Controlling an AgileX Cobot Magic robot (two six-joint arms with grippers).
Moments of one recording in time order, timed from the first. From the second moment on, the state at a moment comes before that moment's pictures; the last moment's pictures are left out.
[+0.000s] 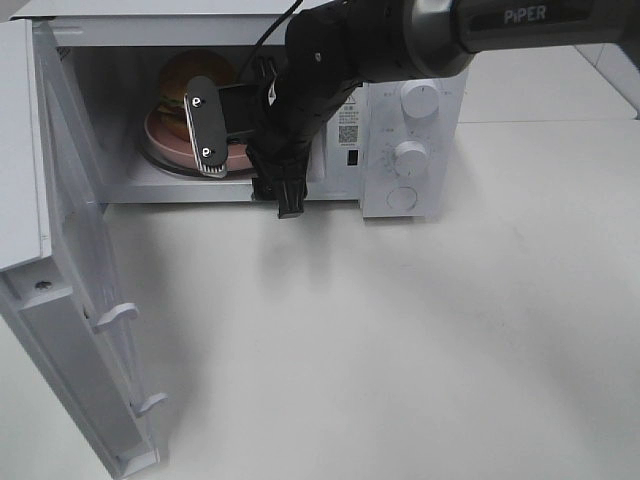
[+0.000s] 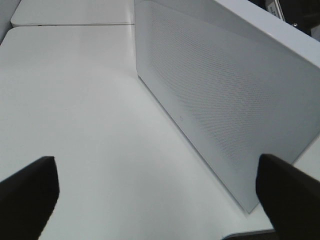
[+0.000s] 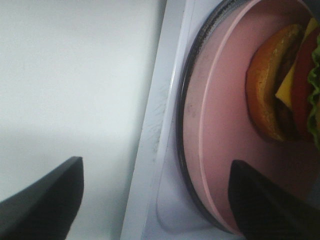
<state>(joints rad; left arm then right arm) 0.01 0.00 -0.52 -0.17 1.08 0.11 0.67 2.19 -1.68 -0.10 0.41 -1.13</state>
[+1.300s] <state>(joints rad) 0.01 0.00 -0.52 -0.17 1.08 0.11 0.67 1.70 -0.97 -0.12 0.16 -0.93</state>
